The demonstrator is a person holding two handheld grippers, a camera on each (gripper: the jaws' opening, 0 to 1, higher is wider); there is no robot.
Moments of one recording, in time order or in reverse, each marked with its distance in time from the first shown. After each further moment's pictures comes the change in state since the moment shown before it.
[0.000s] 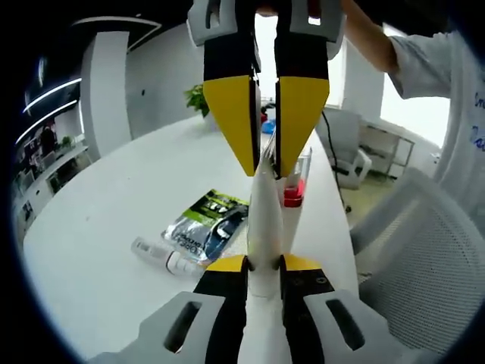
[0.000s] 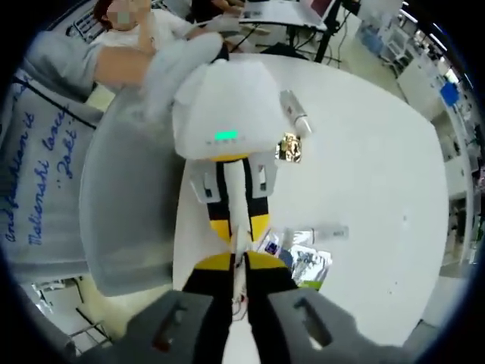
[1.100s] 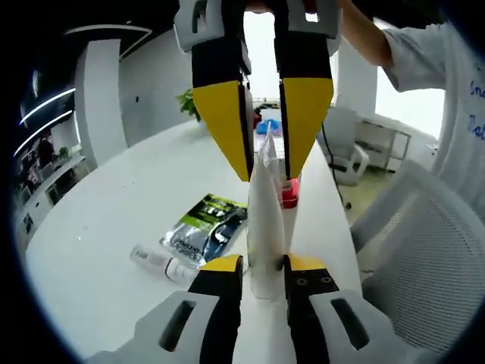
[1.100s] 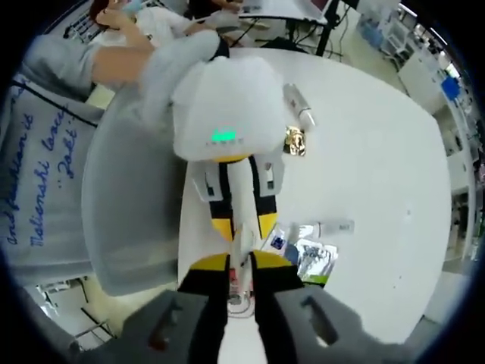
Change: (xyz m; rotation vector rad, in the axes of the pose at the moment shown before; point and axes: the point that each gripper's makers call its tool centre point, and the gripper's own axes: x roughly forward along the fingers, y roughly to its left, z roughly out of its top) left arm 0.003 -0.002 0.002 0.053 -0.010 -0.007; right arm 0.002 0.008 -0.006 0.018 0.033 0.011
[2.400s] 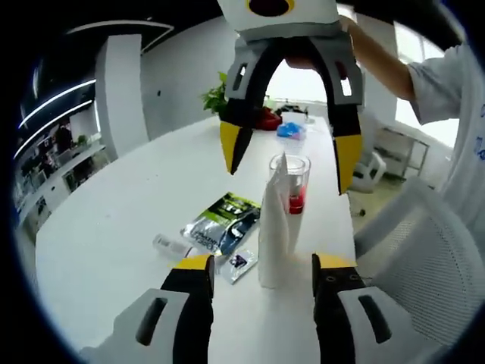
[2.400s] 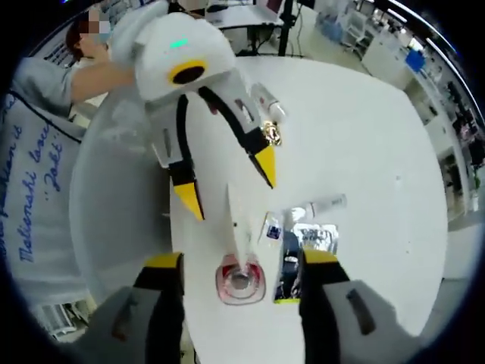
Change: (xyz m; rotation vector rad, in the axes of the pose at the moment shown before) left arm -0.036 0.004 0.010 -0.078 0.005 0.119; right arm 0.001 -0.005 -0.029 0.193 -0.132 -0.115
